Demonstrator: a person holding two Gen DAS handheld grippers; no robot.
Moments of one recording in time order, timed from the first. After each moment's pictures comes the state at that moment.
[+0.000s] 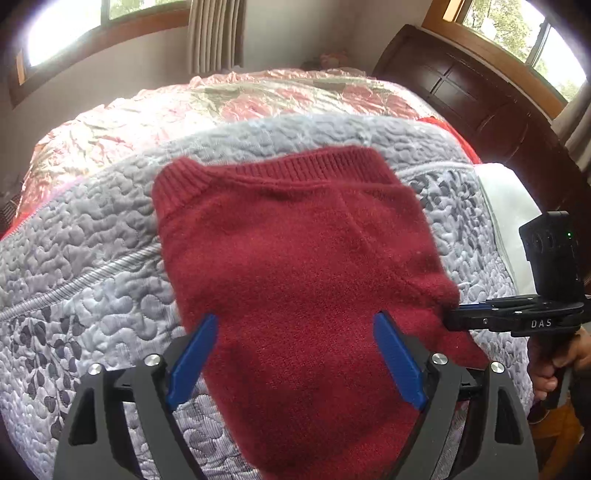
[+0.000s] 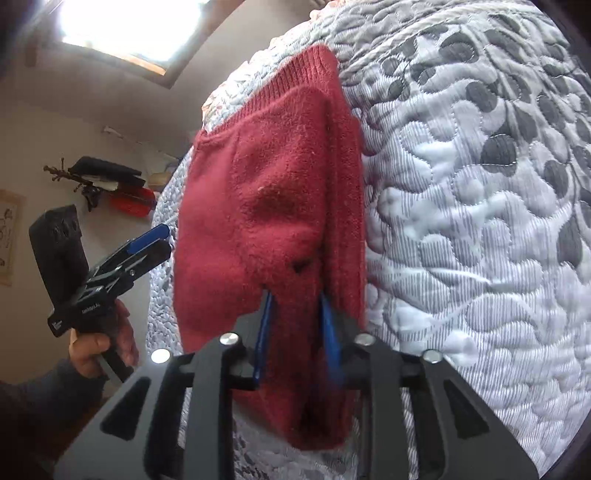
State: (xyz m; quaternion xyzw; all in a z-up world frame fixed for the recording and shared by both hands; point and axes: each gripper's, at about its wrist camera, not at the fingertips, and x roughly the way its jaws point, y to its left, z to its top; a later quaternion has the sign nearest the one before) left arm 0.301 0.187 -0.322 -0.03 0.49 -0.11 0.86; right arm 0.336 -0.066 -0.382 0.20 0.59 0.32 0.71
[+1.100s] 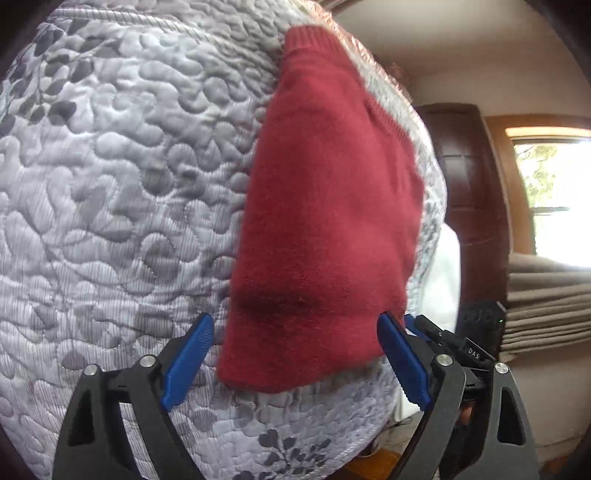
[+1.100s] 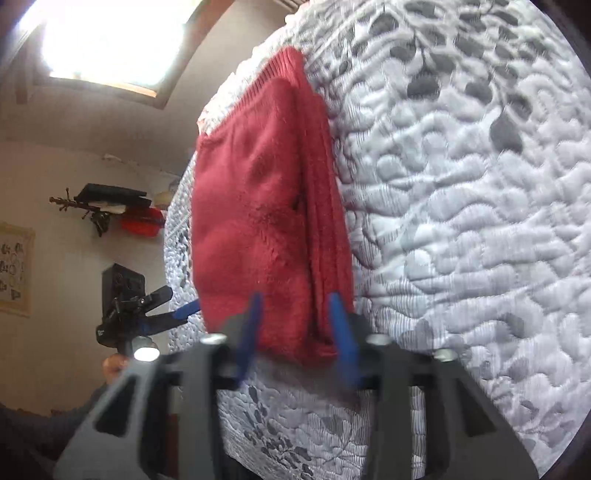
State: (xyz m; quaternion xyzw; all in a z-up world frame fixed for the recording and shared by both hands) left arm 0.222 0.281 -0.390 -0.41 0.55 -0.13 0.72; right arm 0.302 -0.106 -0.368 0.26 0.60 0.30 0.70
